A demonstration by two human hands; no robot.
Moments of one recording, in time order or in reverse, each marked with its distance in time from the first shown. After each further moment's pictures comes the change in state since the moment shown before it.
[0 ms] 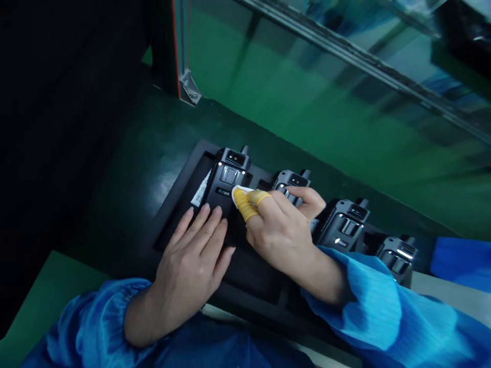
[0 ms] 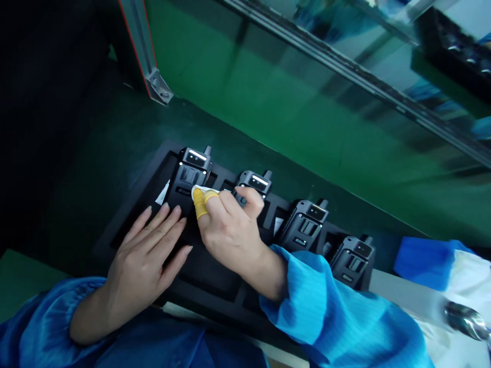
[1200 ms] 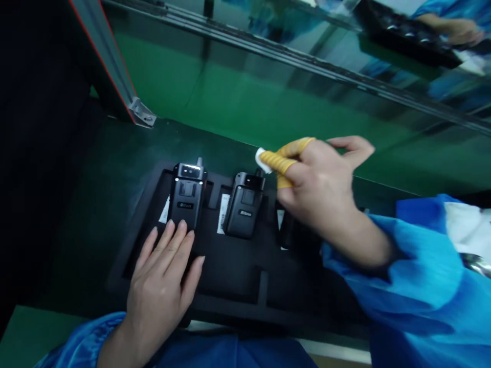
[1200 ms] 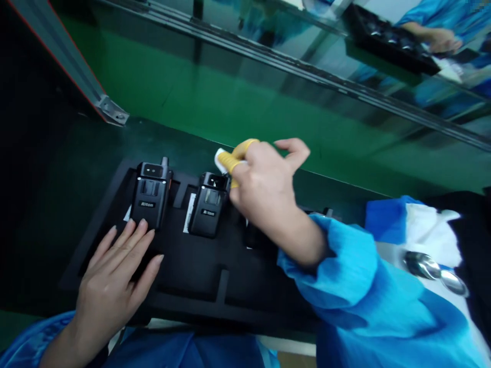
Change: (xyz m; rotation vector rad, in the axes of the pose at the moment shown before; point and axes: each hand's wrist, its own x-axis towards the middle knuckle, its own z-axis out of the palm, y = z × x) left_hand -0.003 -0.005 -0.001 0.042 0.019 0.102; right_hand -0.019 0.087 -0.006 -0.116 0.060 0.325
